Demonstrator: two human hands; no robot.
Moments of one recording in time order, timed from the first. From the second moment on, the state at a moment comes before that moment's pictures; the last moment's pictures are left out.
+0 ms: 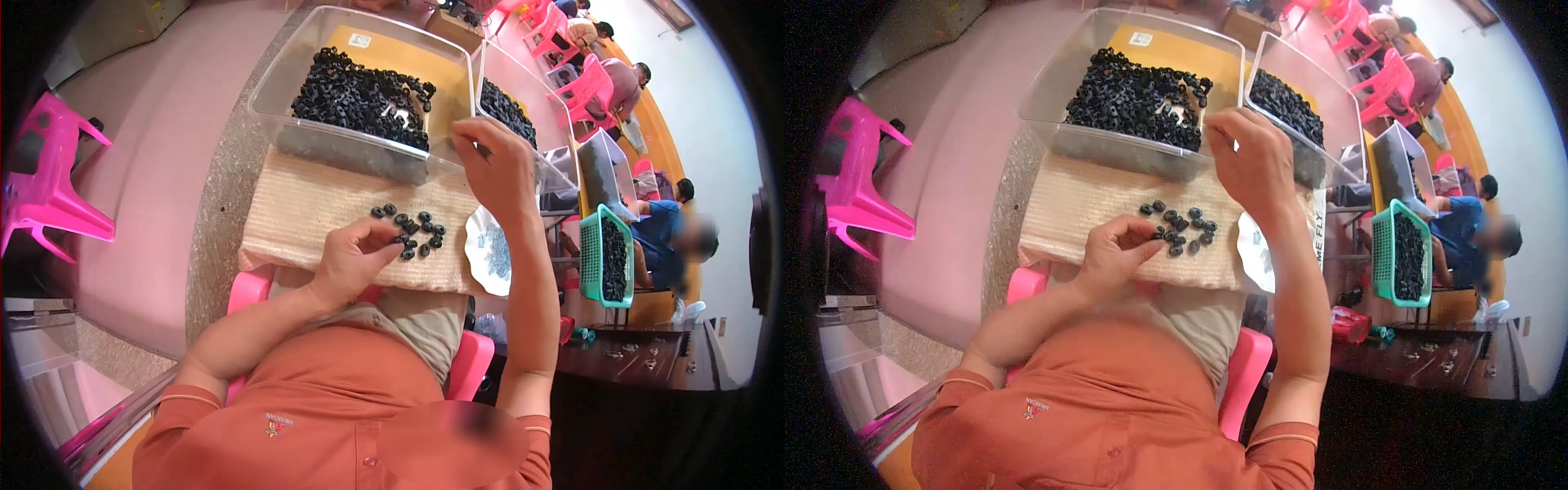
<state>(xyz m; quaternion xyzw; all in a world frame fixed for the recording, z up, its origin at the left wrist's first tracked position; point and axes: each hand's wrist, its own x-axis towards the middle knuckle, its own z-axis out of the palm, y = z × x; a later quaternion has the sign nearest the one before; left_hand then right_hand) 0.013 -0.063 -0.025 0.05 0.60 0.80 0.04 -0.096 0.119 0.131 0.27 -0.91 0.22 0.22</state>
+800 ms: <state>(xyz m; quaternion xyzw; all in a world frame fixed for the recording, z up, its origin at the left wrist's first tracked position) 0.015 -0.073 -0.002 0.06 0.65 0.75 0.06 -0.234 0.051 0.057 0.33 -0.91 -0.05 -0.25</state>
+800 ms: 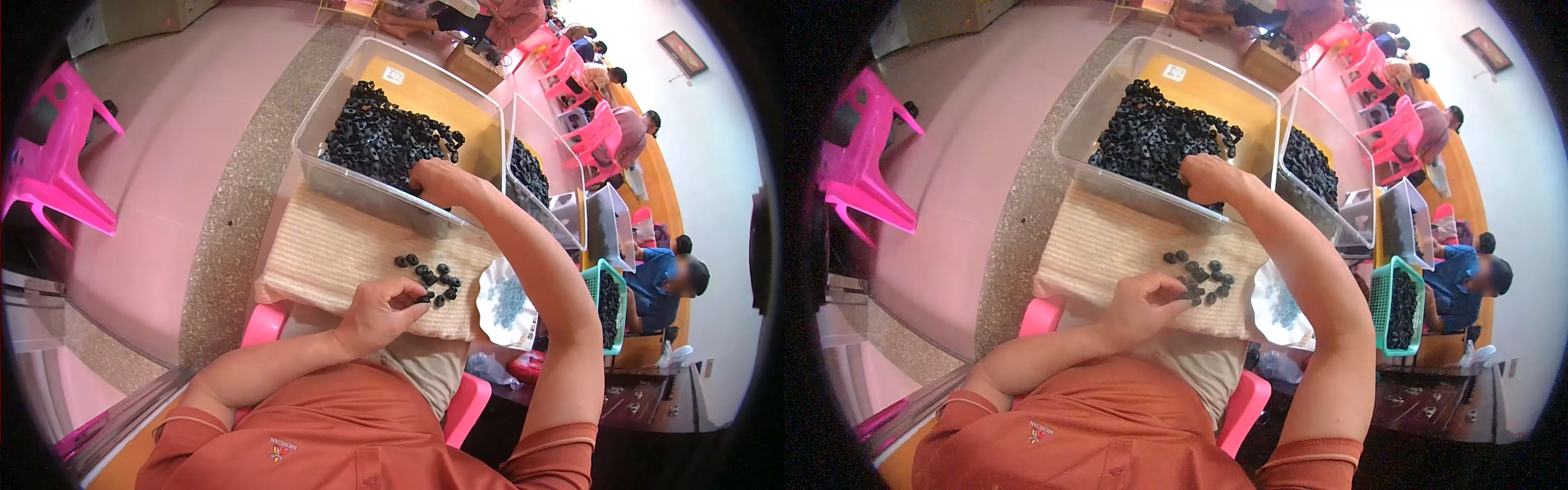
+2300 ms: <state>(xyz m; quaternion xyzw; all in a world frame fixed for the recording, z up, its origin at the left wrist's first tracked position) 0.015 -0.075 0.006 0.09 0.67 0.74 -0.01 -0.235 0.053 0.040 0.35 -0.91 0.06 -0.23</state>
